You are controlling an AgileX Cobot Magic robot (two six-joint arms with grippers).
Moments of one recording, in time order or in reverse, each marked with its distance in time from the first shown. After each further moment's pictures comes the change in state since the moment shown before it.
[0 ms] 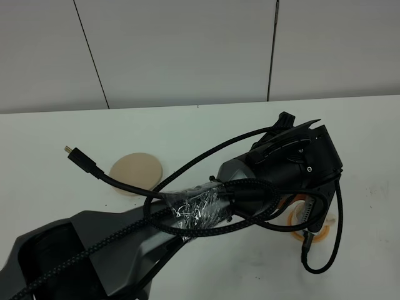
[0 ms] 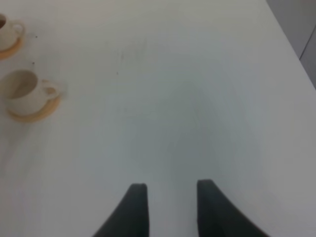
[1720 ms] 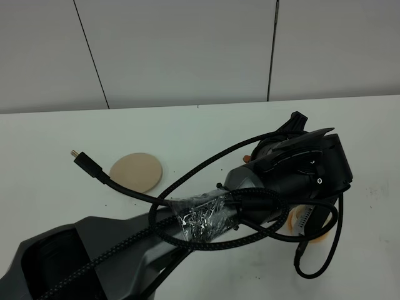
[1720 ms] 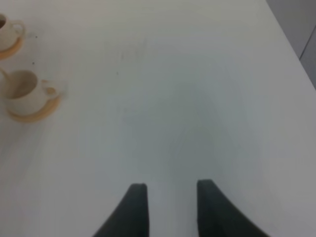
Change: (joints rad) left arm -0.030 0.000 0.000 0.083 0.002 0.074; right arm 0.000 0.000 0.000 0.000 0.000 0.000
